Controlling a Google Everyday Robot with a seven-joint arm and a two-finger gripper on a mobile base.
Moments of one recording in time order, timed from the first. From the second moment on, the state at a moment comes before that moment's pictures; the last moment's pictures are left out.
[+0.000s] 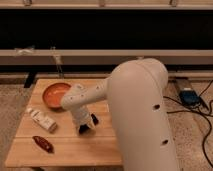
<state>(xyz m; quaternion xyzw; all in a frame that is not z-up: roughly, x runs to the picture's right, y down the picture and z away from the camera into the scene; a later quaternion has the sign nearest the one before) -0.113 0.224 0.813 -0.28 0.29 0.58 0.71</state>
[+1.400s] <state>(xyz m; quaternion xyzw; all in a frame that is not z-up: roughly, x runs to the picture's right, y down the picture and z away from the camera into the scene) -0.091 0.151 0.882 -0.25 0.24 0.64 0.69</state>
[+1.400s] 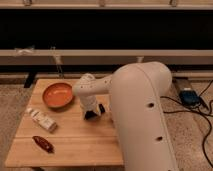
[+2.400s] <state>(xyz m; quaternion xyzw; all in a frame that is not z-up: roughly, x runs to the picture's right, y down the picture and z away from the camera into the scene) -0.078 0.063 0.914 -0.21 0.19 0.66 0.70</state>
